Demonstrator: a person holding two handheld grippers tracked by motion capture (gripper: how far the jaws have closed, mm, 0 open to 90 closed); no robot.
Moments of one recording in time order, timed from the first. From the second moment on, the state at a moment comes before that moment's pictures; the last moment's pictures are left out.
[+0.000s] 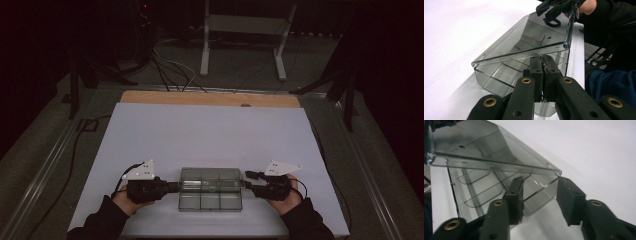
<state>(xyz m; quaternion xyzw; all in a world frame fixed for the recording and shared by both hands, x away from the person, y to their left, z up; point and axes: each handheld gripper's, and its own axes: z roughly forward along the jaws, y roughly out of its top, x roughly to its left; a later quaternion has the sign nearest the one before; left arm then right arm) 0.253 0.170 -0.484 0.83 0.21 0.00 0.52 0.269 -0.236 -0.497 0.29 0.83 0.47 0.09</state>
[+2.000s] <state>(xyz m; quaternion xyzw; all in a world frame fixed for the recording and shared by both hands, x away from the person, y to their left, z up) 0.277 0.164 -0.508 0.81 0.19 0.15 0.54 0.285 -0.227 -0.493 0.31 0.82 0.48 0.08</state>
